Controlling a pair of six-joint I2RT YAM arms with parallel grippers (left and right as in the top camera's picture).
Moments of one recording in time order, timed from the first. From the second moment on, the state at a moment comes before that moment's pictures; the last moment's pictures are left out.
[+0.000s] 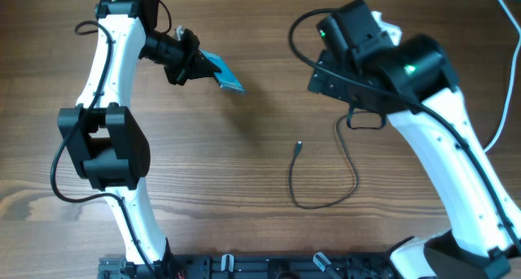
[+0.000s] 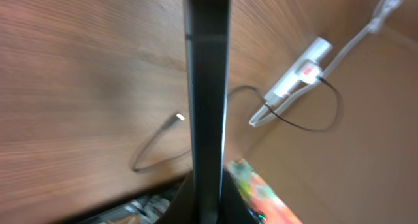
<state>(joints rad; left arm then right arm) 0.00 2.18 1.99 -1.42 0.79 -0.52 0.54 1.64 1.95 -1.52 0.27 0.76</state>
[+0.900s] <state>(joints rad) -0.01 2.15 1.99 -1.43 0.96 0.17 0.55 1.49 1.17 -1.07 -0.06 0.60</state>
